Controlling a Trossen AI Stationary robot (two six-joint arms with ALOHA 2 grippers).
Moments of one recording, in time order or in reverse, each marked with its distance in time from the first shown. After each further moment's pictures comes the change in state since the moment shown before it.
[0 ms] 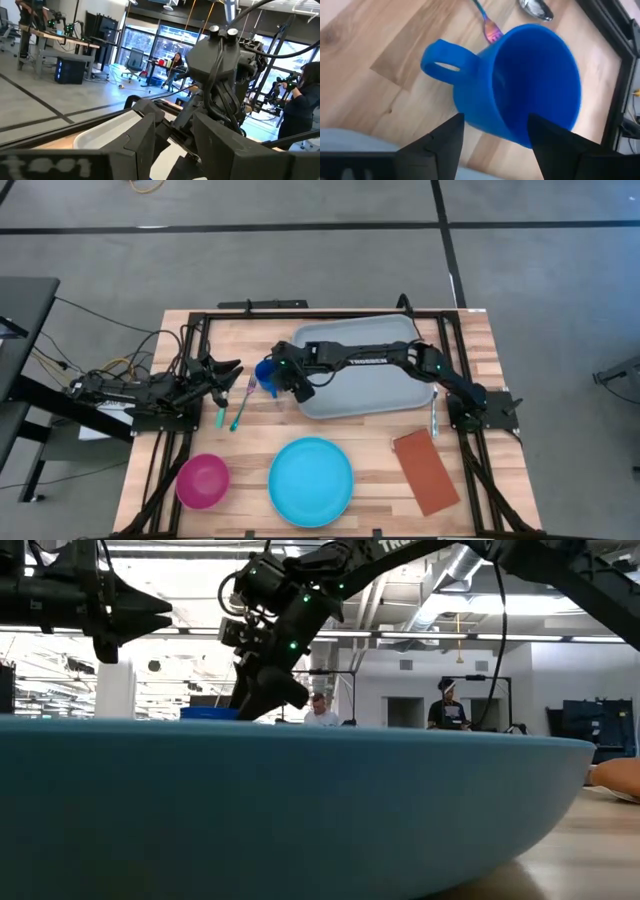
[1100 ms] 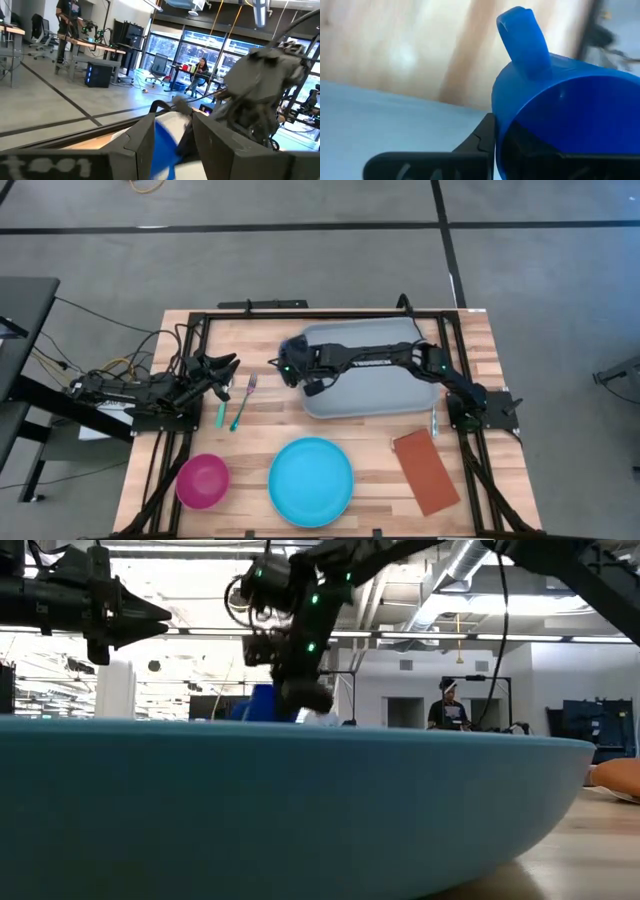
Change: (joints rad) left arm 0.000 0.000 0.000 0.006 -0.142 0.028; right arm 0.021 -0.056 -0.054 -0.164 0.395 0.139
